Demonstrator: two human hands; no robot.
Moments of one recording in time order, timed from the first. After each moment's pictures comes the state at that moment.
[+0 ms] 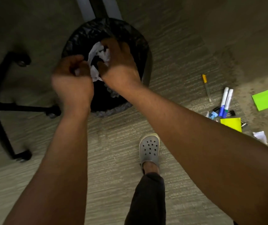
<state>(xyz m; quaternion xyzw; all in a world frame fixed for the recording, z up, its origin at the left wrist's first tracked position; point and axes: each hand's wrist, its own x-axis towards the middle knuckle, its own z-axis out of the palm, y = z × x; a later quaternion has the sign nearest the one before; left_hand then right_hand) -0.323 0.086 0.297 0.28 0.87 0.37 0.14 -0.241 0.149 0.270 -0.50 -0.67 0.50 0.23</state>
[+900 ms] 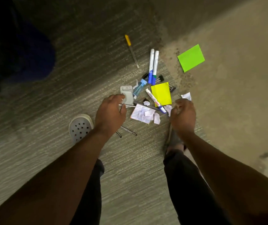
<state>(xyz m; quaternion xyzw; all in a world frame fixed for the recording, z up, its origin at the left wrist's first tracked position) -0.019 0.019 0.102 0.55 0.73 0.06 0.39 0.221 0.029 0.080 -0.78 -0.55 0.28 0.09</state>
